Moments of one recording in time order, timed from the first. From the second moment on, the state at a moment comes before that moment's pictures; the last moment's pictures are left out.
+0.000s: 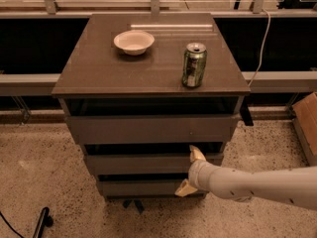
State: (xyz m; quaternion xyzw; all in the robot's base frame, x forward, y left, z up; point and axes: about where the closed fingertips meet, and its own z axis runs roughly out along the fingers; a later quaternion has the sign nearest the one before) arm 0.554 -0.113 0.494 -0.57 0.73 -0.04 0.39
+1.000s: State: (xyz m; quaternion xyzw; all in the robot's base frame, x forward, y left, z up) arm 0.593 -0.104 0.456 -0.61 0.69 -0.07 0.38
